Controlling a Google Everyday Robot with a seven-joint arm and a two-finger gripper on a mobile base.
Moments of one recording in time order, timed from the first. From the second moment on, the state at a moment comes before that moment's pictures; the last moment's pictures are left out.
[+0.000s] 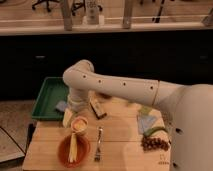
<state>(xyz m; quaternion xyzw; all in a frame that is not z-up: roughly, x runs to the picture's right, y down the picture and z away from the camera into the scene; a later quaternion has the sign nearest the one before) -0.130 0.140 0.688 -0.09 -0.42 -0.82 0.38</state>
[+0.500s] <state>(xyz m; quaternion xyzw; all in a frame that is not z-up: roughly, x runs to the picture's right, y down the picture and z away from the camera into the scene) -0.129 0.134 0.694 -0.09 -0.42 -0.82 0.38</state>
